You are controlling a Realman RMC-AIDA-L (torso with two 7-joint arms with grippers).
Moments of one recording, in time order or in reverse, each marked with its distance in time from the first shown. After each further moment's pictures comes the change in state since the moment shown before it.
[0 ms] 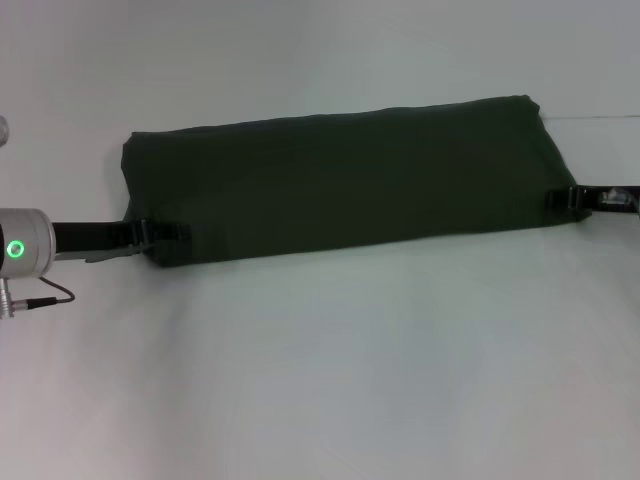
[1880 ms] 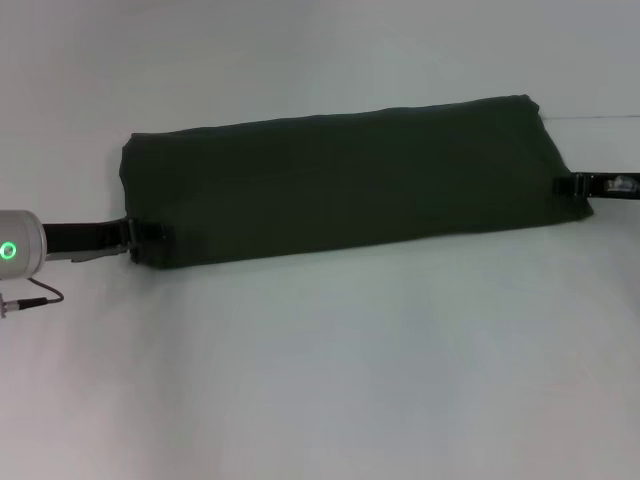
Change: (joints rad) left arm 0.006 0.003 0.000 -0.006 0.009 -0.054 0.007; right arm 0.001 -0.002 -0.030 -0.032 -0.007 0.016 -0.001
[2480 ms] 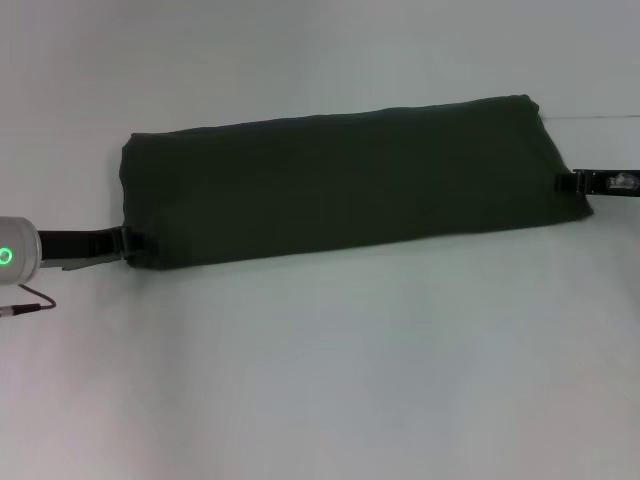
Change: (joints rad) left arm -0.003 0.005 0.004 -0.013 0.048 -0.031 -0.032; right arm 0.002 -0.004 0.002 0.000 0.001 0.000 0.000
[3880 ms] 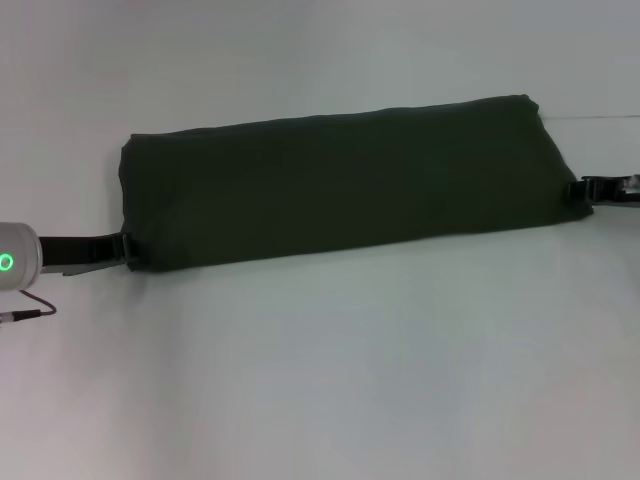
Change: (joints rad) left arm 0.008 -0.004 0.004 0.001 0.000 0.002 0.008; right arm 0.009 -0.047 0.000 0.011 -0.074 -0.113 0.132
